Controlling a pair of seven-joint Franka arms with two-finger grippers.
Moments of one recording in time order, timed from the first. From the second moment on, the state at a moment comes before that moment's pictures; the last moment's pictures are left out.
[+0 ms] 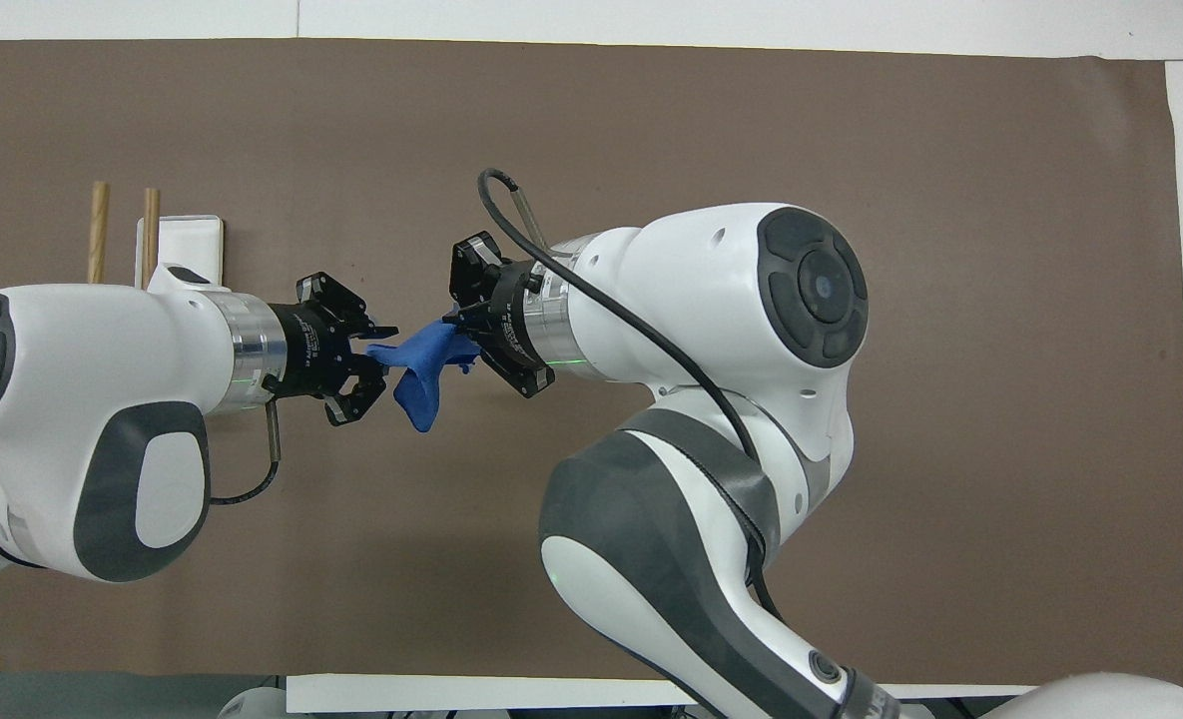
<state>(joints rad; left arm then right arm) -0.37 -0.17 -0.09 -2.25 -0.43 2.30 -1.92 -0.12 0.22 0.84 -1.73 0.35 2.34 1.54</state>
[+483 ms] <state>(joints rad) -0.32 -0.17 -0.09 -2.24 -0.43 2.32 -1.82 -0.12 0.23 0.84 -1.73 0.35 2.33 1.54</state>
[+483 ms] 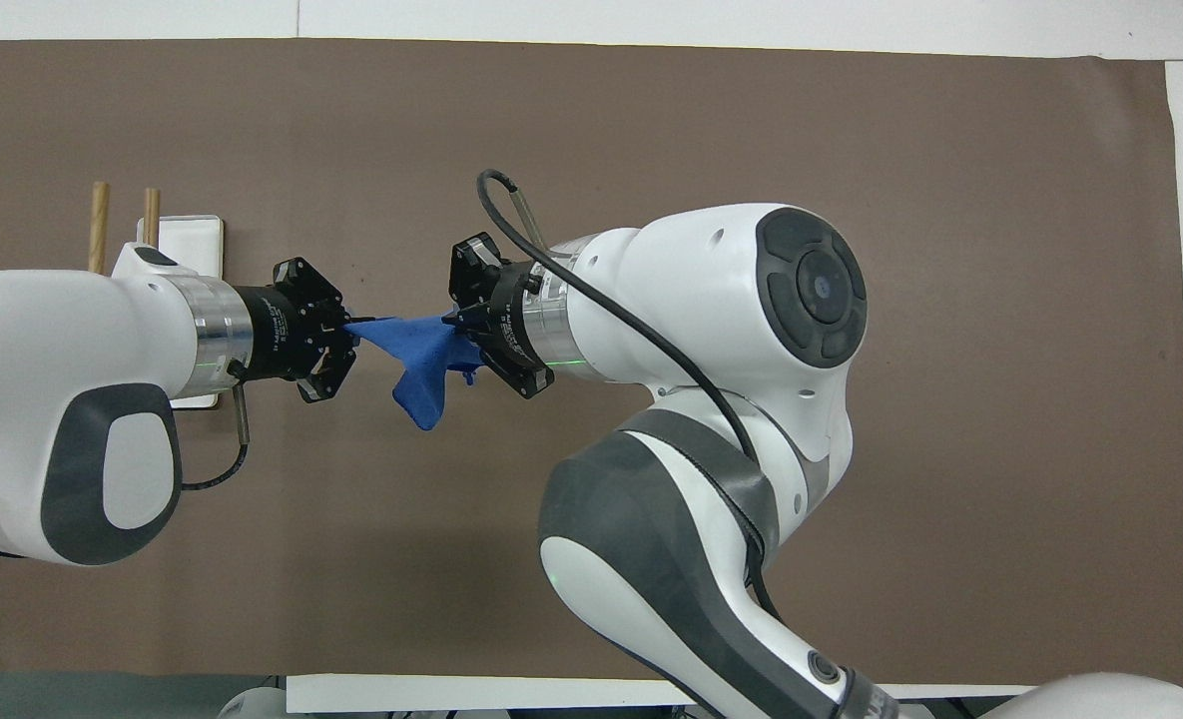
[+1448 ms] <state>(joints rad) -0.28 -0.14 -0.08 -2.19 -0.43 2.37 -1.52 -0.13 0.19 0.76 -1.72 0.34 2.22 1.12</state>
